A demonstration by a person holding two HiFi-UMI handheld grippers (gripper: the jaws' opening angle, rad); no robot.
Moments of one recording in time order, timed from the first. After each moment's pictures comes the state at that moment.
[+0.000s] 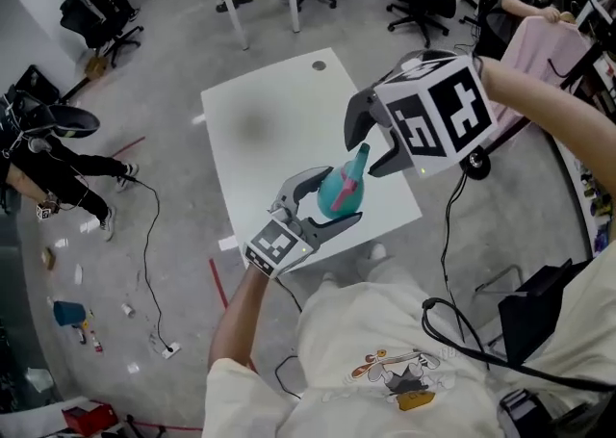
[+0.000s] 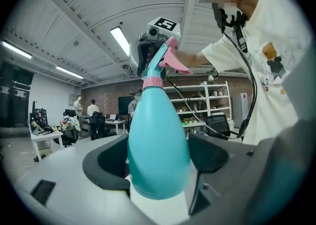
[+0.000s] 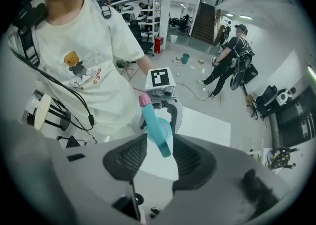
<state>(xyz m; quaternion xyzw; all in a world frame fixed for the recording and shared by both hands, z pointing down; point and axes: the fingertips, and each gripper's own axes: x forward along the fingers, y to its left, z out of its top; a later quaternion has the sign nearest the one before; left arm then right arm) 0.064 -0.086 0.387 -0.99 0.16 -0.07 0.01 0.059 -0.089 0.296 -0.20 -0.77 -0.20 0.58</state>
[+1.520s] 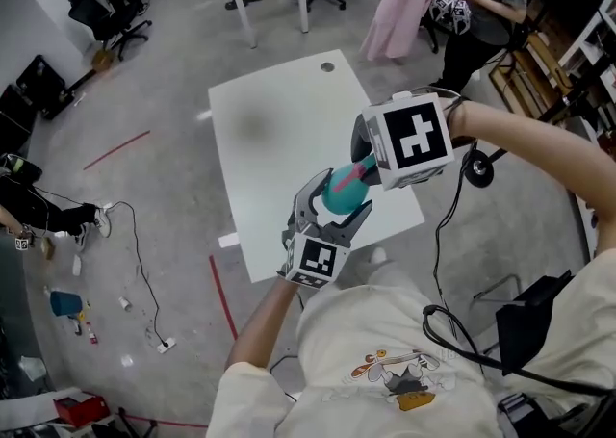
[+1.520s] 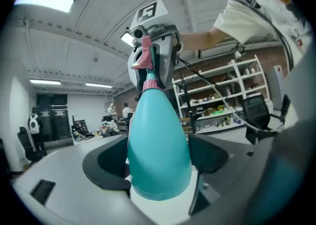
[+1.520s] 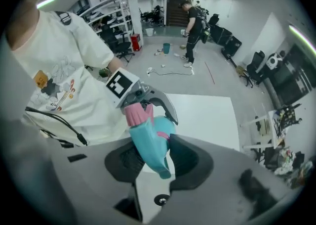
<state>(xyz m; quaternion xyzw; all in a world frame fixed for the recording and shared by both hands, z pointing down) 0.069 -0.104 0.411 -0.93 0.36 -0.11 0.06 0.059 -0.095 0.353 -0.11 -0.77 -0.07 0.63</state>
